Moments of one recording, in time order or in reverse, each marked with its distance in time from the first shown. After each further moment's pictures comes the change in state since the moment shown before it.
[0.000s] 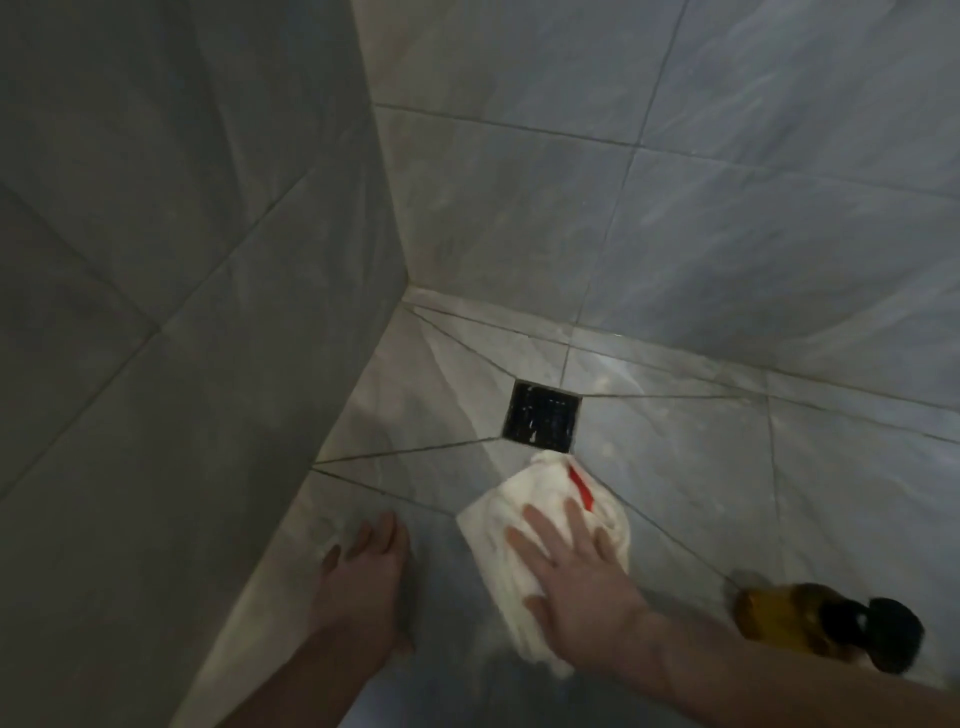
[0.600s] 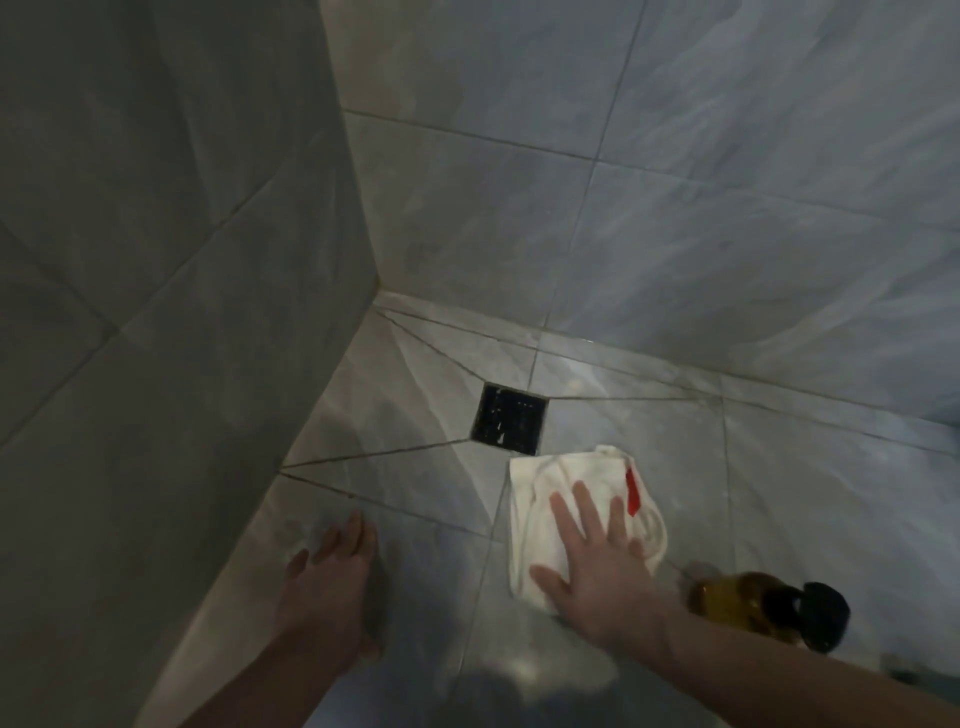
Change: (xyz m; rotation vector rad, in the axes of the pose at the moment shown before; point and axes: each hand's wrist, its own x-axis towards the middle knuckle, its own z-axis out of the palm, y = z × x) left_hand -0.002 0.004 -0.007 0.001 -0.007 -0.002; right_hand -0.011 0.050 0.007 0.240 -0.025 0.280
